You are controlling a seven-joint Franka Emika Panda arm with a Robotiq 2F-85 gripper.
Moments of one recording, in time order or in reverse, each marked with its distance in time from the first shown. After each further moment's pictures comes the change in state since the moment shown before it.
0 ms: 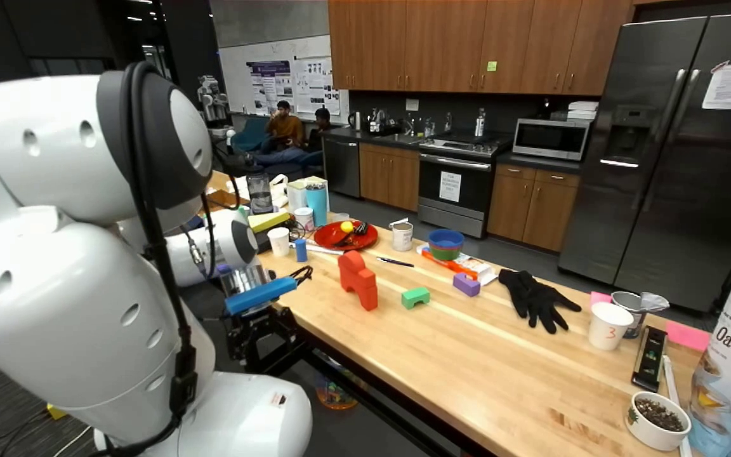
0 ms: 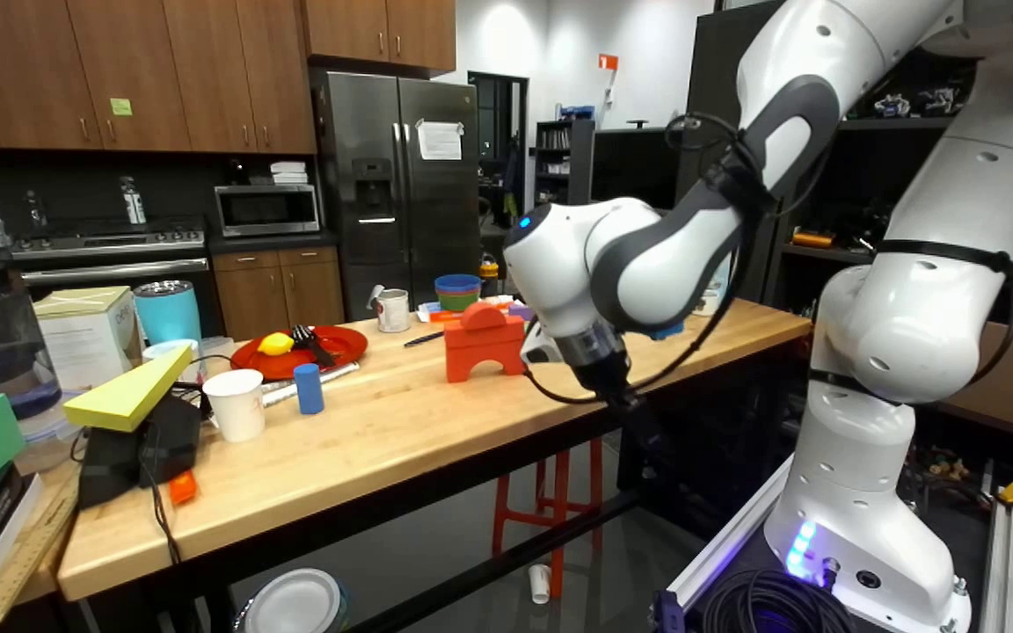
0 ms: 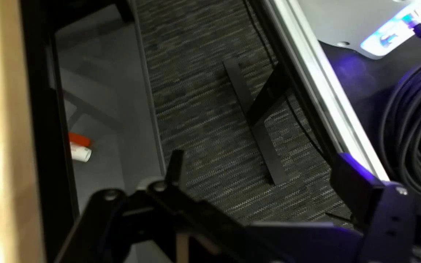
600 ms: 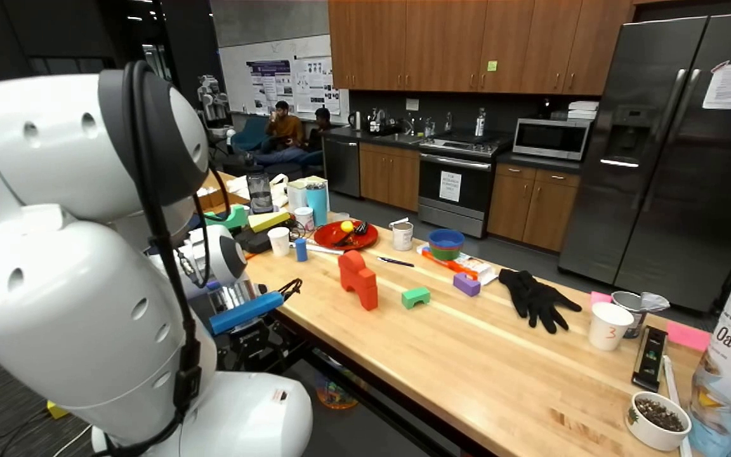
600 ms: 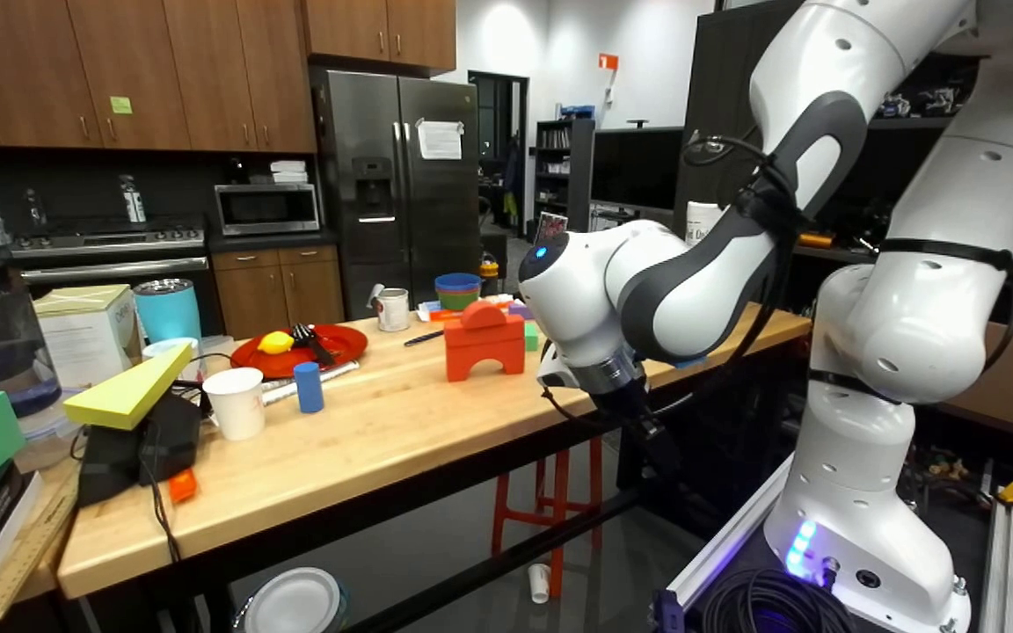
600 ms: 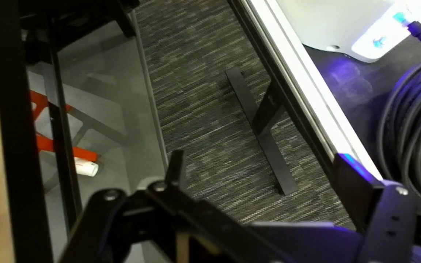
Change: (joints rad) arm 0.039 0.002 0.034 -0.054 -0.008 0.025 0.116
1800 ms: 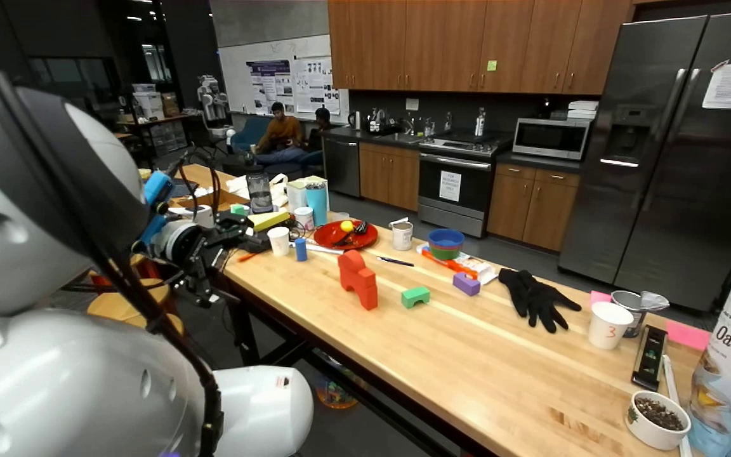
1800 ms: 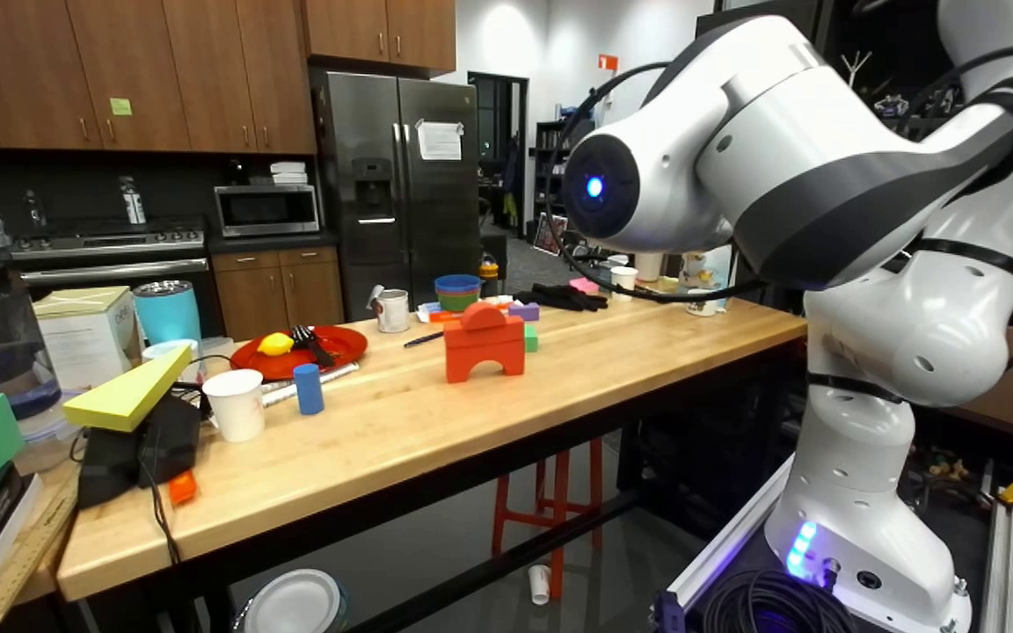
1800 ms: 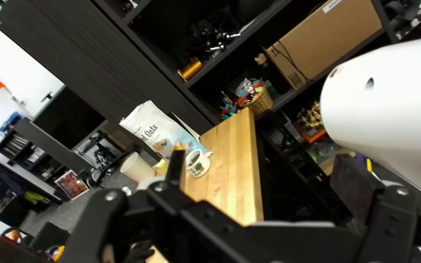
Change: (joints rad) arm 0.196 -0.270 0.177 0.265 -0.455 -1.131 0.151
